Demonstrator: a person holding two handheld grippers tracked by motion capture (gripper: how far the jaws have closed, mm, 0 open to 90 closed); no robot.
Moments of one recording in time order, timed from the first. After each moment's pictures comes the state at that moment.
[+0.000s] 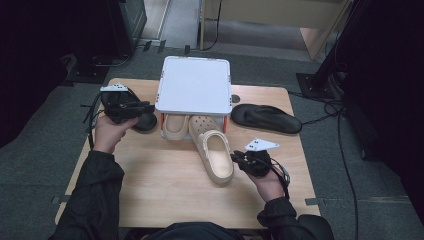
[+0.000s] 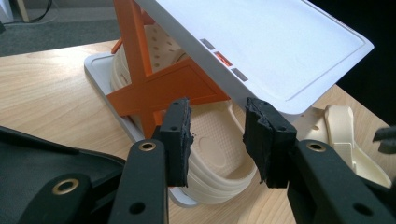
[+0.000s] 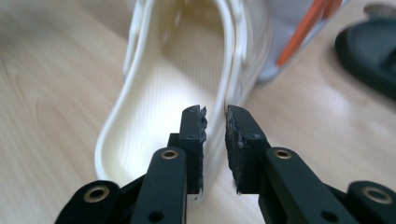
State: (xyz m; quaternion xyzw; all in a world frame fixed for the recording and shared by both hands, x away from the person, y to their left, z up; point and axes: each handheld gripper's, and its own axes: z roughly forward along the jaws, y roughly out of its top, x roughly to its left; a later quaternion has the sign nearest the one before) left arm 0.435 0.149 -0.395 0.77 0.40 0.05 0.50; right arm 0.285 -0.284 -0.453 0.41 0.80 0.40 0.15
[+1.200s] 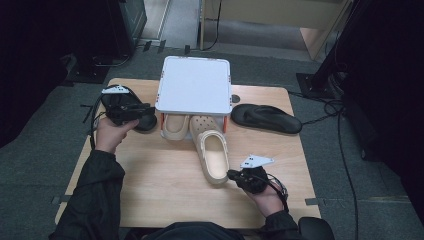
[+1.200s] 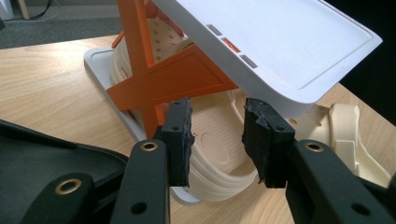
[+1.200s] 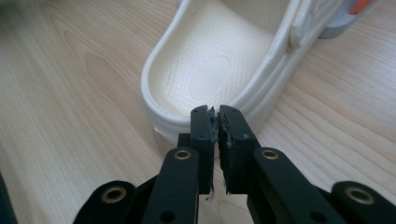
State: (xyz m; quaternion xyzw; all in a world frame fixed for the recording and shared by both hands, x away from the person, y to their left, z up) left arm 0.434 0.149 -0.403 0.77 0.40 0.05 0.50; right arm 0.251 -0.274 -0.476 0.39 0.83 0.40 0.10
